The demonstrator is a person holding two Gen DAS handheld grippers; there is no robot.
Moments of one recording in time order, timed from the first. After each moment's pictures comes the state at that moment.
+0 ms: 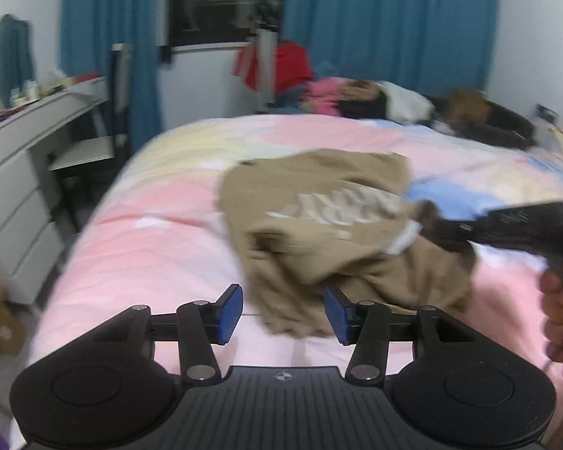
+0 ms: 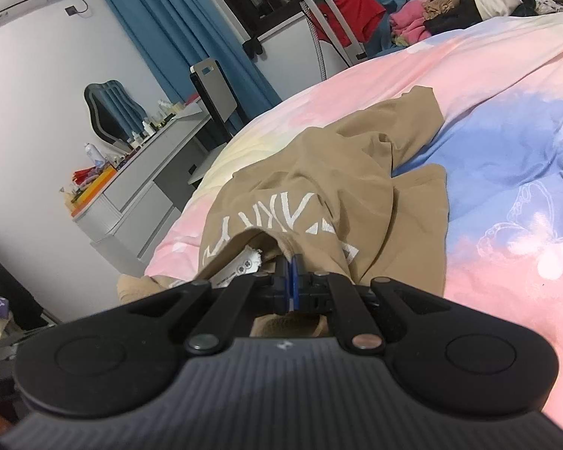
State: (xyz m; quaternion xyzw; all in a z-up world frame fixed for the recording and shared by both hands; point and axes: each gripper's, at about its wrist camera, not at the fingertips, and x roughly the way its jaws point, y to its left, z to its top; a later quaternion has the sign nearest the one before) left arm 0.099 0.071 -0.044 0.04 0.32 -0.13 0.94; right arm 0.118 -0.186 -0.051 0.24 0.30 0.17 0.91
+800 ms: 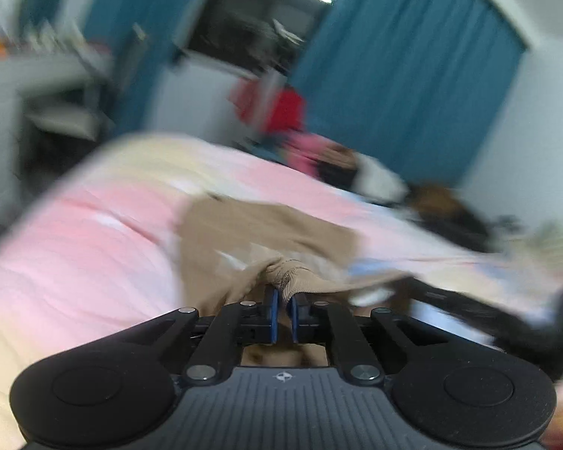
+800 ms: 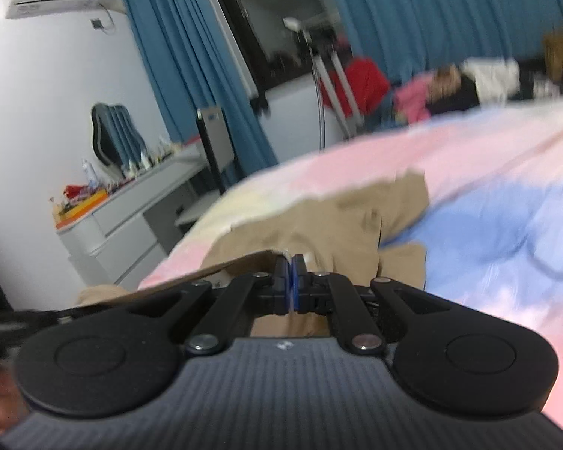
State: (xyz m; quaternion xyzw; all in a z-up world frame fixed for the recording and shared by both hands) left arm 0.083 0.114 -0.012 -0.18 0.28 -0.20 0.92; right arm 0.083 -0.178 -0.019 0.16 0.18 0.13 0.96
